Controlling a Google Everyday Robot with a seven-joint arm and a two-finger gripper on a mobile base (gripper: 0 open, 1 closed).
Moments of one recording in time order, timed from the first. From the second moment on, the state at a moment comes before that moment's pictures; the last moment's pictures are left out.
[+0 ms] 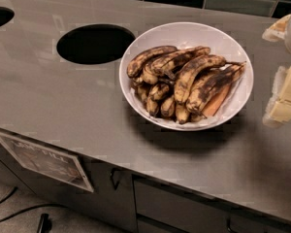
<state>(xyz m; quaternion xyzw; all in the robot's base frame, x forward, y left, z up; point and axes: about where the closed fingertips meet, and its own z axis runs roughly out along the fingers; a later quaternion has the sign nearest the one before) 0.439 -0.215 0.981 -0.60 0.78 -0.04 0.17</state>
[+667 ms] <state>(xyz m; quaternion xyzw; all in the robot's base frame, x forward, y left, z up) 0.444 -0.200 0.988 -0.62 0.76 -0.05 0.17</state>
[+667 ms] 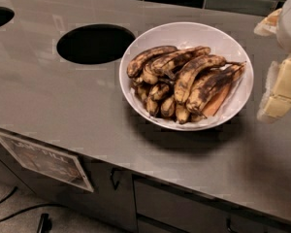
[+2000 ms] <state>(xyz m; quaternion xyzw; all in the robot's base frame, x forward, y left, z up) 0.463 -0.136 1.006 -0.69 0.70 -0.06 0.17</state>
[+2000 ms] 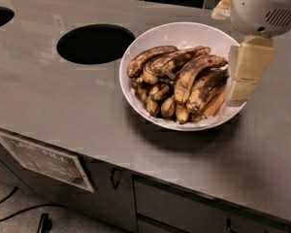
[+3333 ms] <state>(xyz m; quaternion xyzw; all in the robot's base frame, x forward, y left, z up) 0.498 -0.079 1.033 -0.76 0.61 -0.09 0.18</state>
